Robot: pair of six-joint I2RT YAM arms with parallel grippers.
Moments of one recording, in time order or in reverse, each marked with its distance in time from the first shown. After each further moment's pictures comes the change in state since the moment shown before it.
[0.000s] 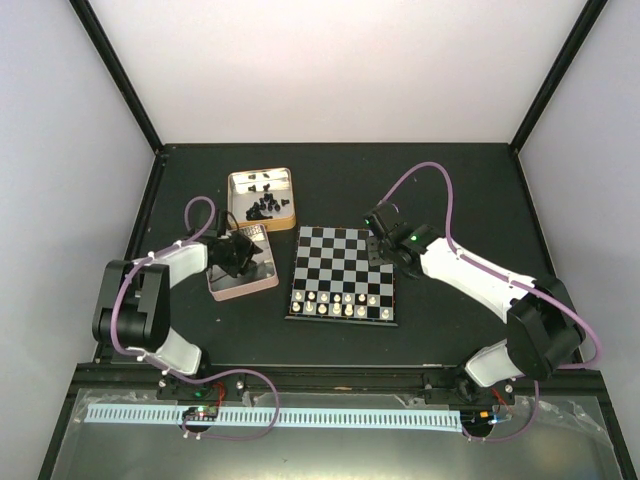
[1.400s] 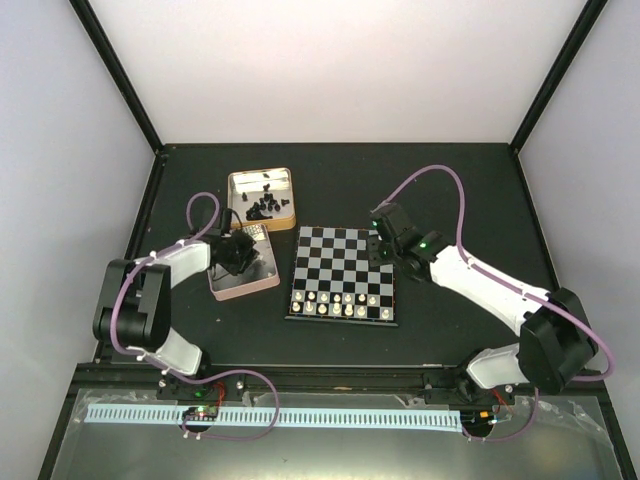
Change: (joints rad) left arm -0.032 0.043 0.018 0.024 -0.081 -0.037; right arm 0.000 -0.081 -0.055 0.067 -0.019 -0.012
